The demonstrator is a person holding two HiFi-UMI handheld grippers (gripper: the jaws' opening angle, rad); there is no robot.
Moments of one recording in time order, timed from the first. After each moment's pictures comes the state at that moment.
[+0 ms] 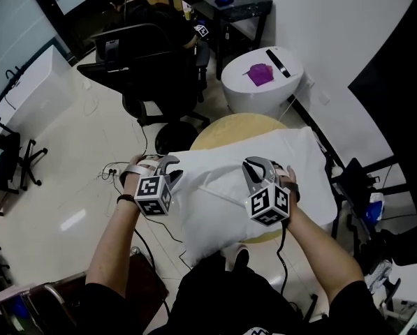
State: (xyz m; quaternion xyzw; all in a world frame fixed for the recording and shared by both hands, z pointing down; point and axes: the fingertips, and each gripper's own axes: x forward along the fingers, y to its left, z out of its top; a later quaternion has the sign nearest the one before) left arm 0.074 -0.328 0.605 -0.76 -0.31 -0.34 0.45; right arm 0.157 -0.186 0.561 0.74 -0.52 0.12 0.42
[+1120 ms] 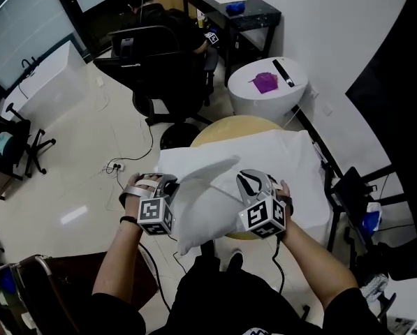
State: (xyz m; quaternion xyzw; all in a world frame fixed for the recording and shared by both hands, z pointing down) left arm 0.001 -0.281 0.588 -0.77 -0.22 -0.36 0.48; right arm 0.097 -0.150 0.540 0.74 -0.56 0.11 0.36
